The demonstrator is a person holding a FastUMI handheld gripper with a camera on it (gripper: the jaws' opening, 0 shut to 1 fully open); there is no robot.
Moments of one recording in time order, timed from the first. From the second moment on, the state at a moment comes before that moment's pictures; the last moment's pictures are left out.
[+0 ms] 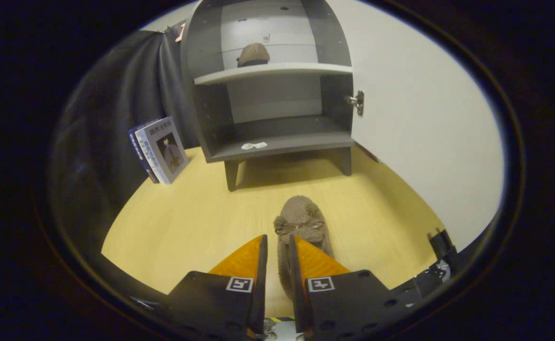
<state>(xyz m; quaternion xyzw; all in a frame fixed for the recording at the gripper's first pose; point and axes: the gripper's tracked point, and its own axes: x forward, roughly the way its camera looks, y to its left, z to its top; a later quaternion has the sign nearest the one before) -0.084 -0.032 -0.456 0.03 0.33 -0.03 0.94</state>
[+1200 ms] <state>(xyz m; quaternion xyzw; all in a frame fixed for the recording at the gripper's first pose) -0.079 -0.036 -0.523 -0.04 0.39 -0.03 0.92</state>
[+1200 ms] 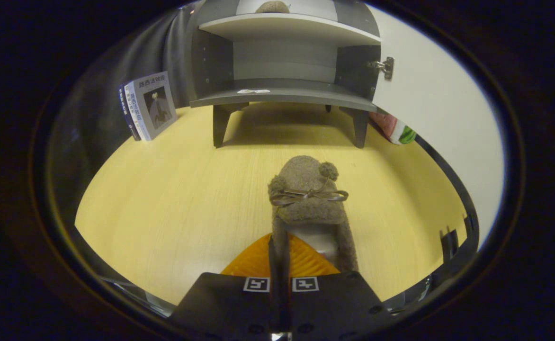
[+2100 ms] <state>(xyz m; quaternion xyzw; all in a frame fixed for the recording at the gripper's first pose) -0.043 -0.049 -0.234 -0.06 0.25 -0.08 0.96</state>
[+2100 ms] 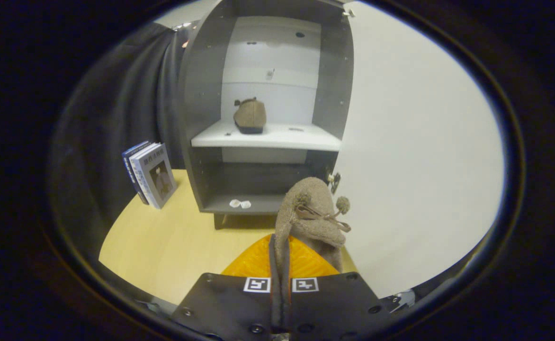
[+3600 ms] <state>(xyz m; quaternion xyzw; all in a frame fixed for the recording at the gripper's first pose) 0.328 -0.089 -0.182 -0.05 0.21 0.00 0.98</state>
